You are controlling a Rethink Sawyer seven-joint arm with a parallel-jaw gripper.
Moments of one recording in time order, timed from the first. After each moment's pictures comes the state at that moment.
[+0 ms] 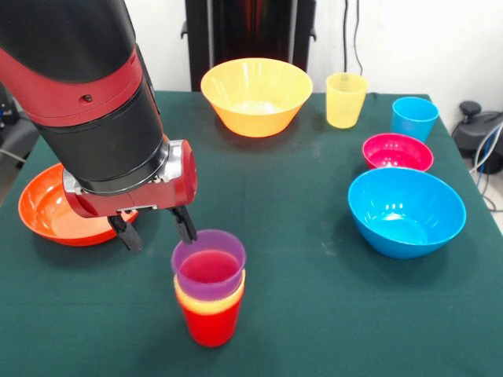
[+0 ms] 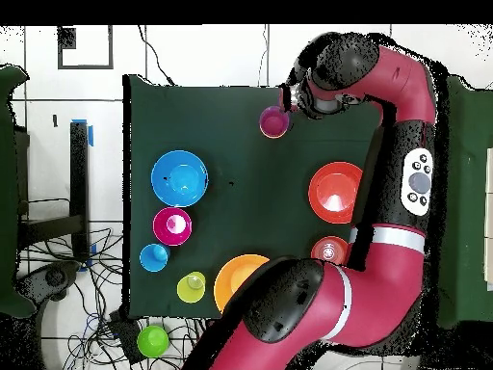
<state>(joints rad) -0.47 -0.20 0.39 0.55 -0.24 1.42 1.45</state>
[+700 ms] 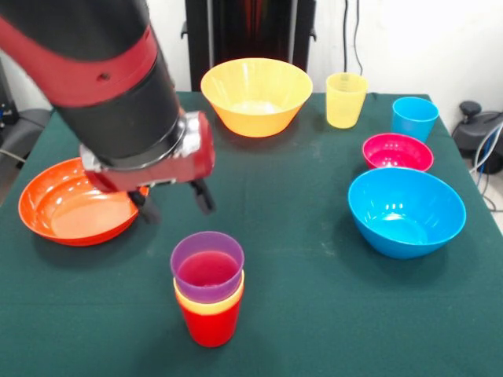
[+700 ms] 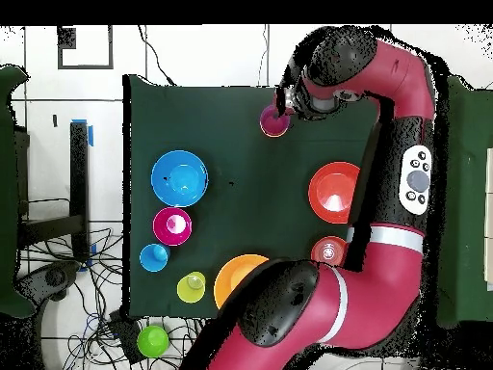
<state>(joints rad) -0.46 -0.22 0.39 0.56 -0.22 1.54 1.45</state>
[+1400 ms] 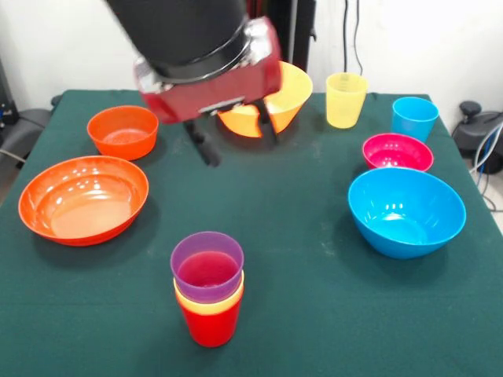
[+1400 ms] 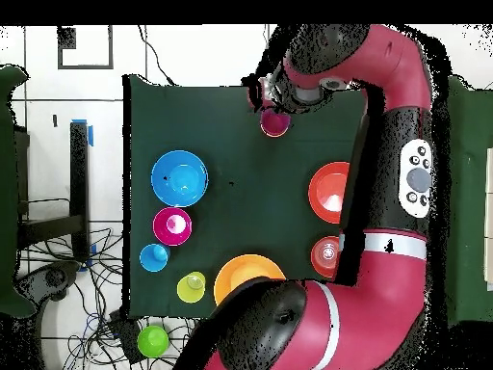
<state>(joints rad) -0.42 -0.37 0.38 0.70 -0.10 1.55 1.45</state>
